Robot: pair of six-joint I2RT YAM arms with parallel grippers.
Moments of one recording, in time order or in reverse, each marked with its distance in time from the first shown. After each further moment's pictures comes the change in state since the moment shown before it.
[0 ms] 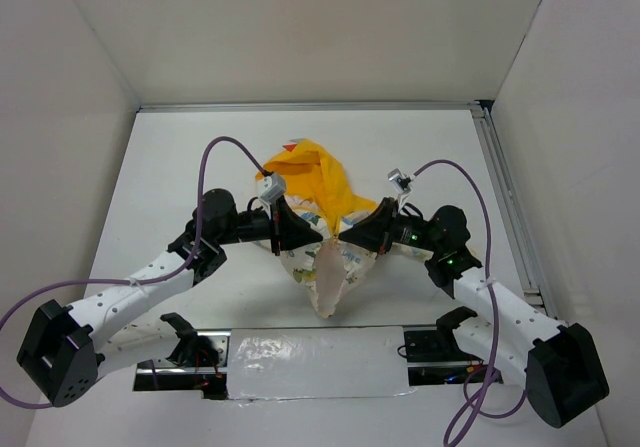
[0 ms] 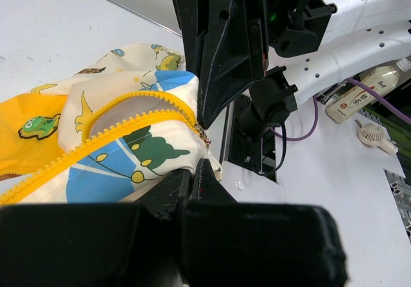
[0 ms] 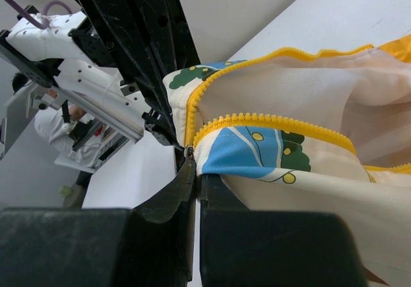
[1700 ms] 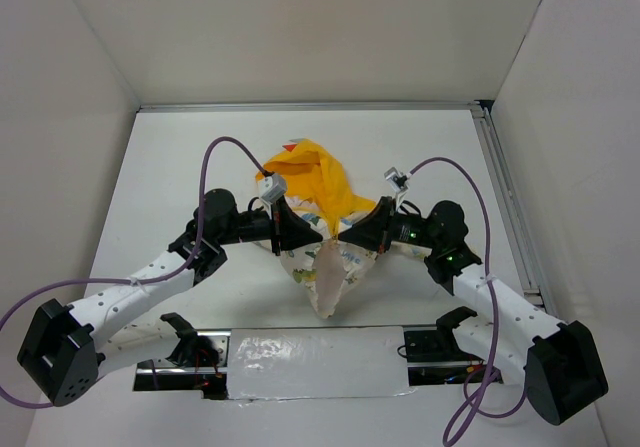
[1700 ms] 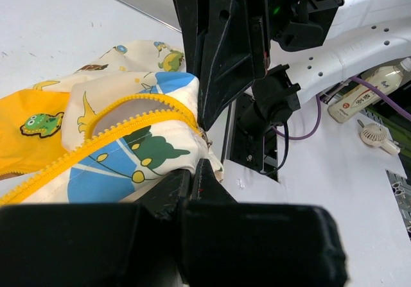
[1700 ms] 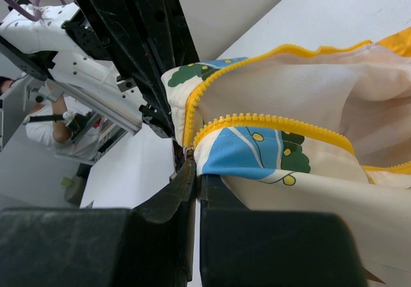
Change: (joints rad) left arm 0.000 0.004 -0.002 -0.007 -0.006 0.004; right arm 0.000 0.018 0.027 -0.063 -0.026 -0.037
